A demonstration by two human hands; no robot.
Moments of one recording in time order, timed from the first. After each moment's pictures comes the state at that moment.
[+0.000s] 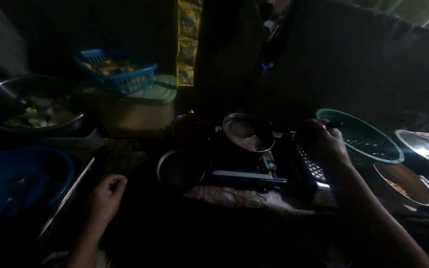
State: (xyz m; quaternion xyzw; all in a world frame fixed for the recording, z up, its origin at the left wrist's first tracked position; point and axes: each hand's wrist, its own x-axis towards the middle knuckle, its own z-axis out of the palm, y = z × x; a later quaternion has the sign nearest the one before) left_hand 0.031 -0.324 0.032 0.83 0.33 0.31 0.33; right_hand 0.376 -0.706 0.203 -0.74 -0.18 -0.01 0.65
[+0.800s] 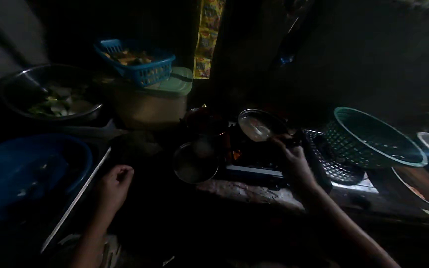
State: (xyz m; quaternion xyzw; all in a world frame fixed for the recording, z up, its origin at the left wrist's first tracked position) left_hand 0.009 -0.304 0.039 0.83 0.34 0.30 0.33; right_hand 0.283 -0.626 0.156 -0.73 -0.28 0.09 0.62
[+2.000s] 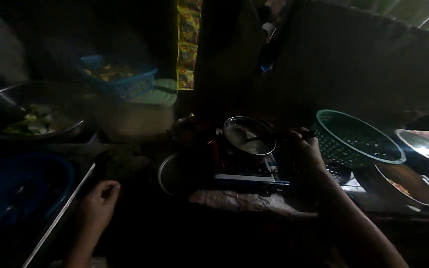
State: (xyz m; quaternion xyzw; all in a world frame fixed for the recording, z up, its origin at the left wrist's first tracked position) left_hand 0.023 -0.315 0.039 0.83 0.35 0.32 0.31; right_hand 0.376 -0.677 0.167 -0.73 -0.20 -0.02 0.65
